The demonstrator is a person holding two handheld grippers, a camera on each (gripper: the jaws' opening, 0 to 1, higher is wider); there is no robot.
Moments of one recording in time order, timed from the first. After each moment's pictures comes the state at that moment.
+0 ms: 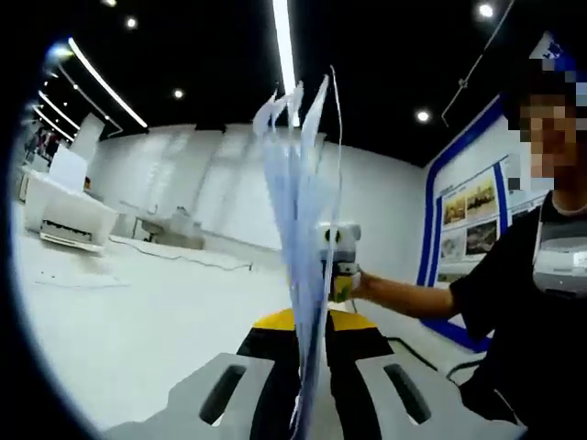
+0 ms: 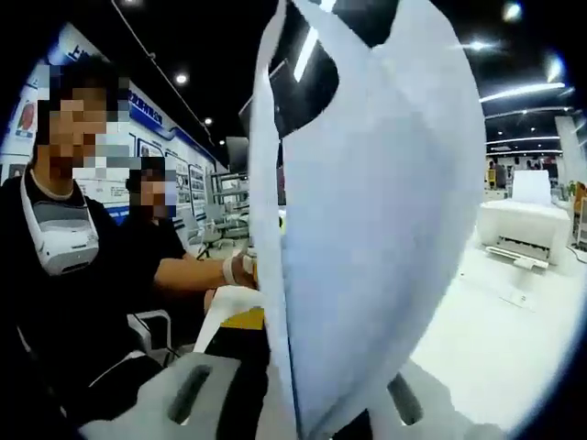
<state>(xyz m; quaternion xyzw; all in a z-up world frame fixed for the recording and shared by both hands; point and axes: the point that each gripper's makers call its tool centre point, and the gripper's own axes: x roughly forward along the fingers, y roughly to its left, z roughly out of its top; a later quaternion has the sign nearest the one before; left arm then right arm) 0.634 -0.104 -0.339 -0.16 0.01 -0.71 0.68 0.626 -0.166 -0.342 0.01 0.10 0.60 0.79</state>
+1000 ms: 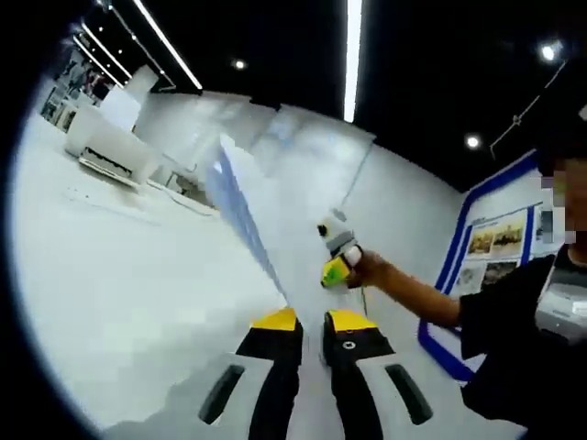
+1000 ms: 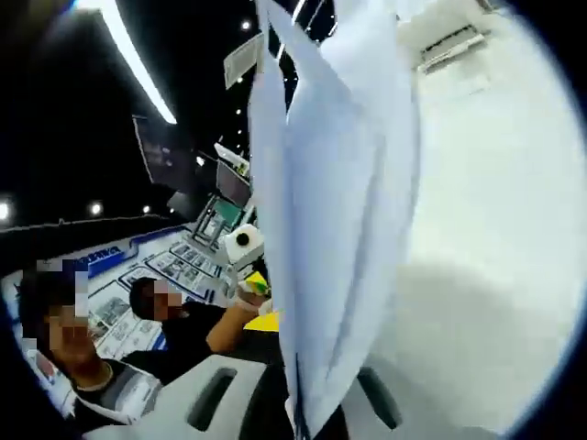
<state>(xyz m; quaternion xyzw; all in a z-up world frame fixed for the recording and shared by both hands) 0.654 -0.073 -0.393 -0.20 0.12 -0.65 0.72 0.639 -0.162 -0.400 0.32 0.42 0.49 0.69</state>
